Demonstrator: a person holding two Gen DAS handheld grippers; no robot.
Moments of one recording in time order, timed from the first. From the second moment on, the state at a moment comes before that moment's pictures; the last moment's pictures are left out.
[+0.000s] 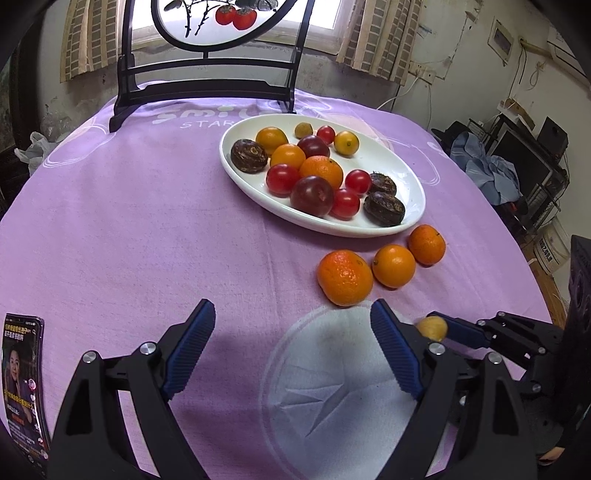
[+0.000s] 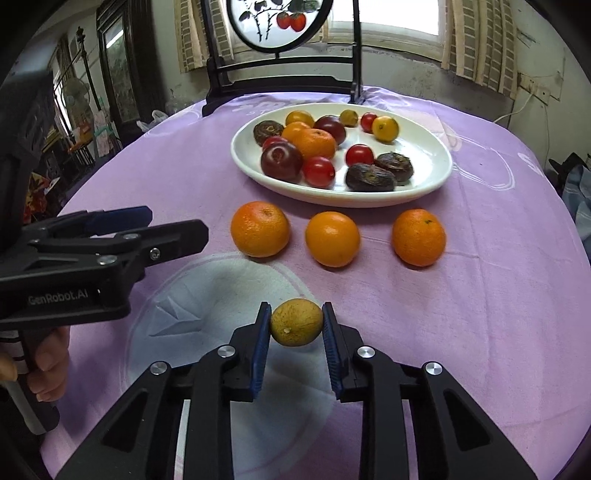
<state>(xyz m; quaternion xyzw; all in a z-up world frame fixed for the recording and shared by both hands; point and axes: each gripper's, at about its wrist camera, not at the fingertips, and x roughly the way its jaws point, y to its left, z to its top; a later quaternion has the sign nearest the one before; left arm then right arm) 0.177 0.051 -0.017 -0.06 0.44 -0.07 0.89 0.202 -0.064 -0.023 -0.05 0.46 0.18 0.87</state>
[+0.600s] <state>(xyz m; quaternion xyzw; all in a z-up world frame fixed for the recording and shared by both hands) 0.193 0.010 -0.036 0.01 0.46 -0.07 0.89 0.192 -0.090 -0.011 -0.01 0.44 0.20 0.88</state>
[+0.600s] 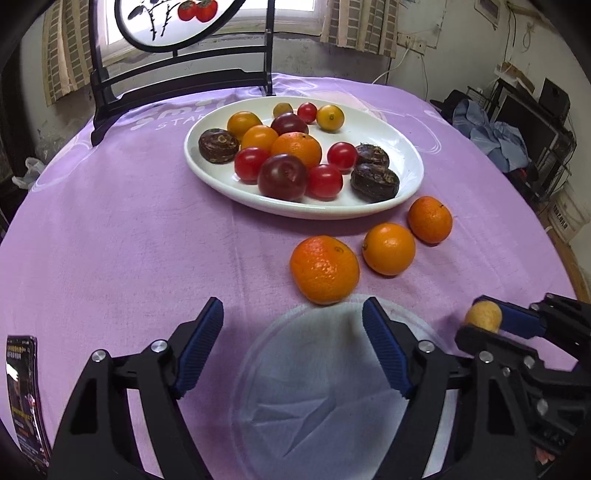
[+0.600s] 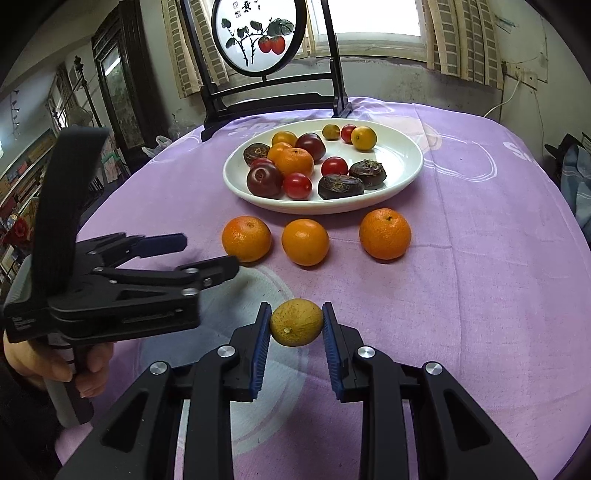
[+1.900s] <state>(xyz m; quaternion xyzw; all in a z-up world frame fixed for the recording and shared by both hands) 0.217 0.014 0.043 -0.02 0.41 -0.11 0.91 0.242 -0.097 0.064 -0.01 0.36 0.18 0.92</state>
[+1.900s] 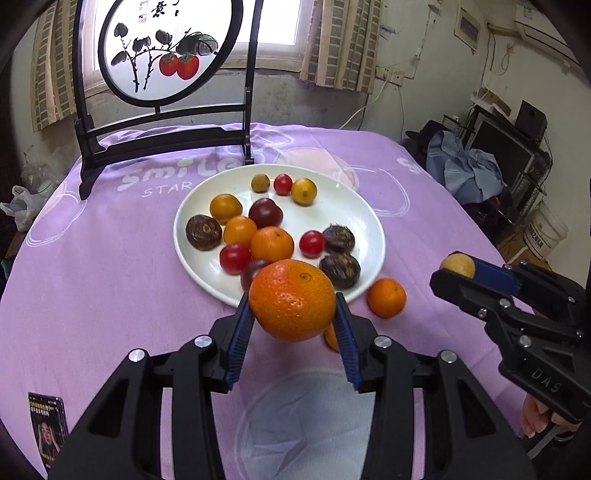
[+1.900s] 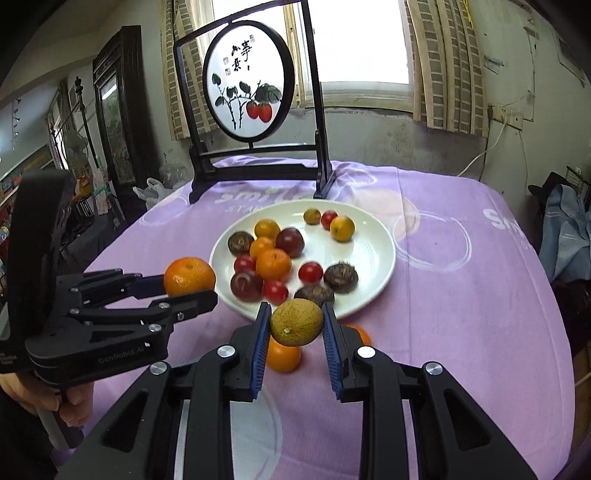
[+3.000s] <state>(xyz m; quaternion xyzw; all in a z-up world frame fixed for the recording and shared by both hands) 0.276 0.028 0.030 -0.04 0.41 -0.06 0.91 0.306 -0.098 0.031 0.03 0.40 0.17 0.90</state>
